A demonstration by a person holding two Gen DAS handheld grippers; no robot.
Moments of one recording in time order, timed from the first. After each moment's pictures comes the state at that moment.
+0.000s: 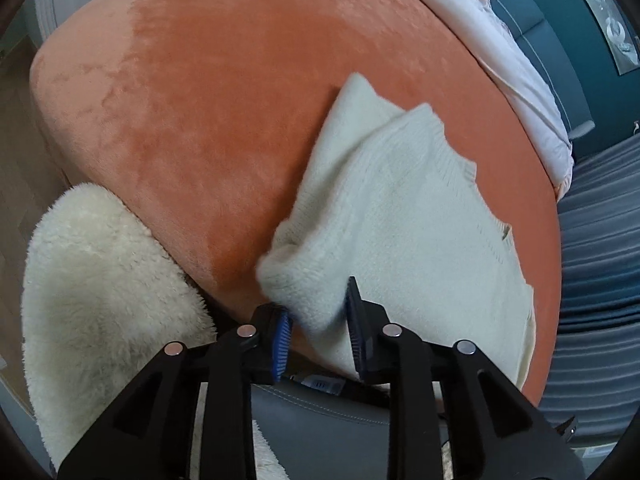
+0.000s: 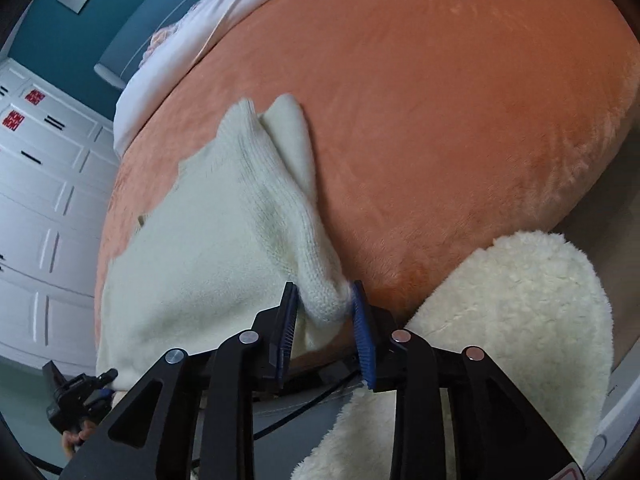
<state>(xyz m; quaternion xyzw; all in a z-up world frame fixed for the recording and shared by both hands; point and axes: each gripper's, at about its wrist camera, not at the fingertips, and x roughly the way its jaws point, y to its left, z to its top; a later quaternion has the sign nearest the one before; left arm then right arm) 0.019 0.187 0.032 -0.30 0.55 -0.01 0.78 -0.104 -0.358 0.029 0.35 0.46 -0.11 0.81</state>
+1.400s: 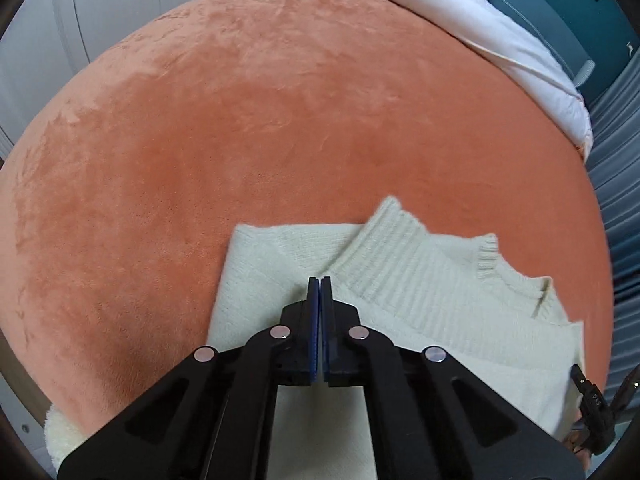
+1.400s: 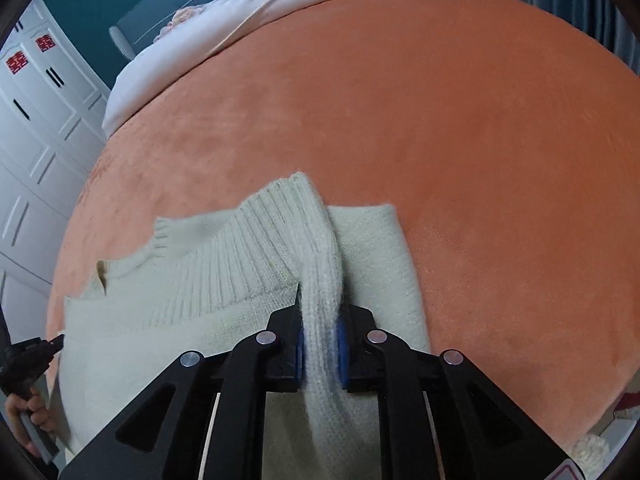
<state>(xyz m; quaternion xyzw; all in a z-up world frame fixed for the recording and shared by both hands) 0.159 0.148 0.031 -0.16 0.54 -0.02 0.82 0.060 -0.336 0.003 0.24 0.47 -0.11 0.85</state>
